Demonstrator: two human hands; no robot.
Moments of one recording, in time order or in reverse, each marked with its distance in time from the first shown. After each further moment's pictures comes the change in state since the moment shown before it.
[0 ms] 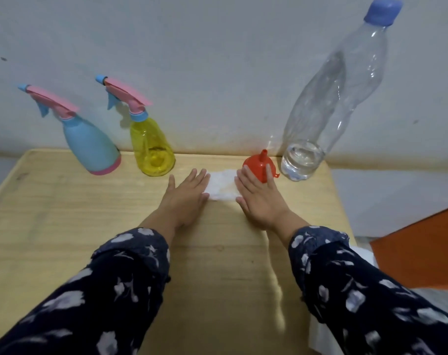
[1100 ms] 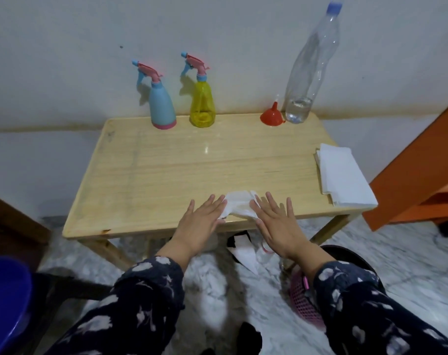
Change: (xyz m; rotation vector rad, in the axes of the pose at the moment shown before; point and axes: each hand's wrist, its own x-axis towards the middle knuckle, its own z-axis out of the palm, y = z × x) left_hand -0.317 -0.050 0.088 -0.022 0.078 0.282; right_hand -0.245 -0.270 -0.032 0.328 0.018 0.238
